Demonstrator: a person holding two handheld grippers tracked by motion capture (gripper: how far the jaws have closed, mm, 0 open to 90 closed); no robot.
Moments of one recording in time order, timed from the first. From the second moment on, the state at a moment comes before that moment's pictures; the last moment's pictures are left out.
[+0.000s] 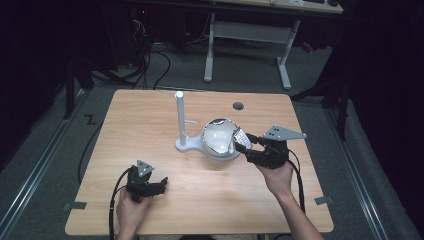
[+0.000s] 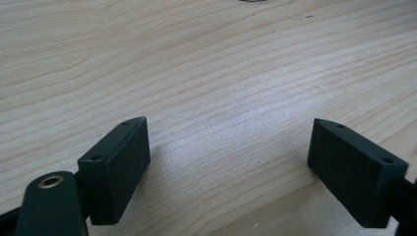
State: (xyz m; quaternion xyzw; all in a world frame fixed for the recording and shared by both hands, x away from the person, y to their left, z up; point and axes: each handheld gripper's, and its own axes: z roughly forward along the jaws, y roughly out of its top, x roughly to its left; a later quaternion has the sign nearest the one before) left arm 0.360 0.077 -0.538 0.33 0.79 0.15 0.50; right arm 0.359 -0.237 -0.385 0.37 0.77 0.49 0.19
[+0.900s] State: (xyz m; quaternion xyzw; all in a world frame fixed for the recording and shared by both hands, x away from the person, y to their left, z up) left arm 0.360 0.076 -0.537 0.33 0.79 0.15 0.50; right arm 0.413 -0.221 -0.423 0.41 0.77 0.46 0.17
